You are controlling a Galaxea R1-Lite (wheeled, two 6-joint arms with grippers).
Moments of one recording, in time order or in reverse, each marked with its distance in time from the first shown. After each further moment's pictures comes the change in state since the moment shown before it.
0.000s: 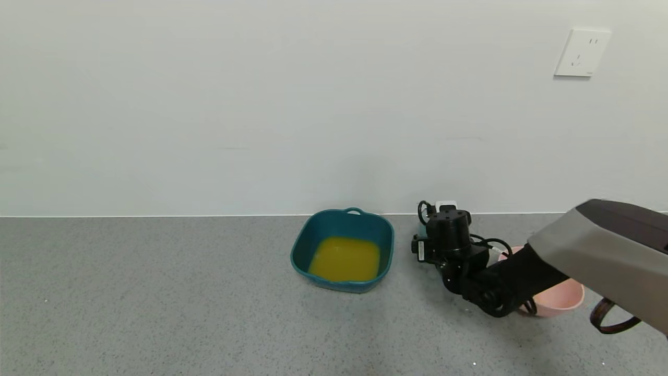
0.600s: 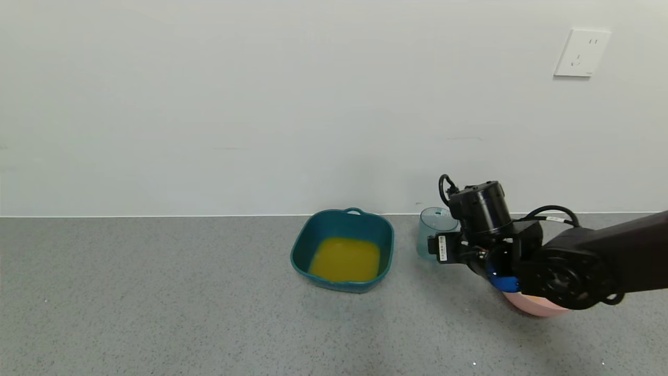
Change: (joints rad) left arm 0.000 0.000 0.000 0.000 0.000 0.000; right arm 0.069 -0.360 0.064 0.488 0.022 0.121
